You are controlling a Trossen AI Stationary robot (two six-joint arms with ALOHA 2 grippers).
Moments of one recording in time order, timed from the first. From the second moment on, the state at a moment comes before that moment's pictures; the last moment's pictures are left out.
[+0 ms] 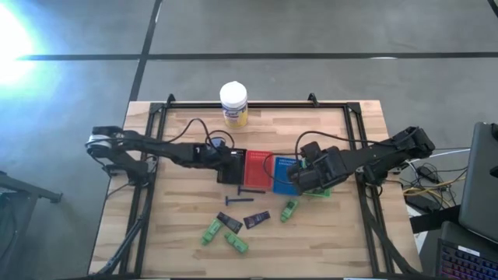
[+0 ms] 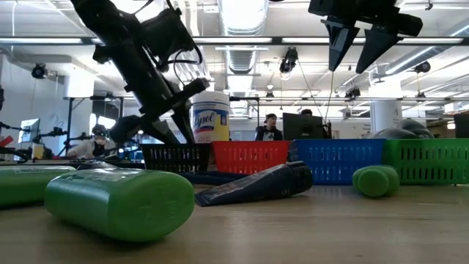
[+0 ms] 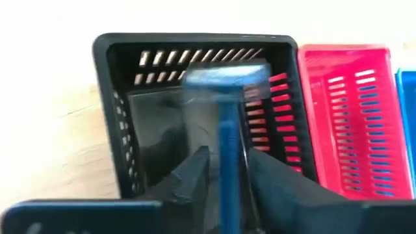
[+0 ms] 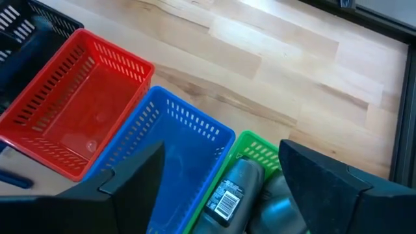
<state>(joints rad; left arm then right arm) 0.07 1.50 0.78 -0.19 -0.24 -1.26 0.29 1.51 1.32 -1.33 0.63 1.44</state>
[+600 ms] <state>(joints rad) -0.09 1.24 0.80 -0.20 0.00 -0.61 0.28 1.51 1.32 -1.13 0.57 0.85</state>
